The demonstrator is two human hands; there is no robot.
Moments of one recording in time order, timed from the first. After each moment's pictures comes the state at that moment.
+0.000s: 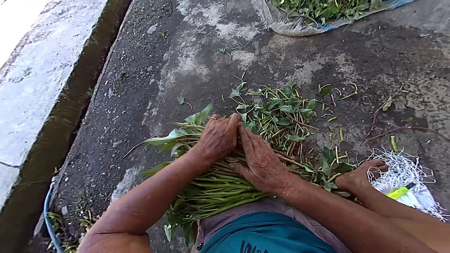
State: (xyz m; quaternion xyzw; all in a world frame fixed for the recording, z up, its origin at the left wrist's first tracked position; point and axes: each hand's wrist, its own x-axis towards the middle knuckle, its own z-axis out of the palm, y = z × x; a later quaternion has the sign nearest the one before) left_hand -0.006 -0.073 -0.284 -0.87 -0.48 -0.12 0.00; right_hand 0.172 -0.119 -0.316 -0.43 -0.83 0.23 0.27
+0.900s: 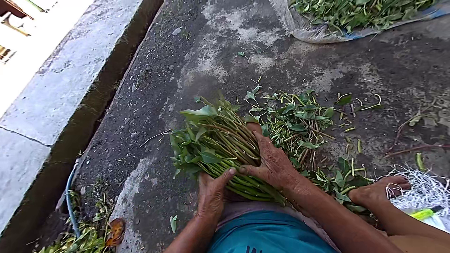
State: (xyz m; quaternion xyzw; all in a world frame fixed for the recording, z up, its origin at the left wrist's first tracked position) left_hand 0.021 -0.218 -0.278 -0.20 -0.64 -0.62 -0.40; right_hand 0.173 -0.121 -0.302 -0.45 -0.78 0.39 0.20
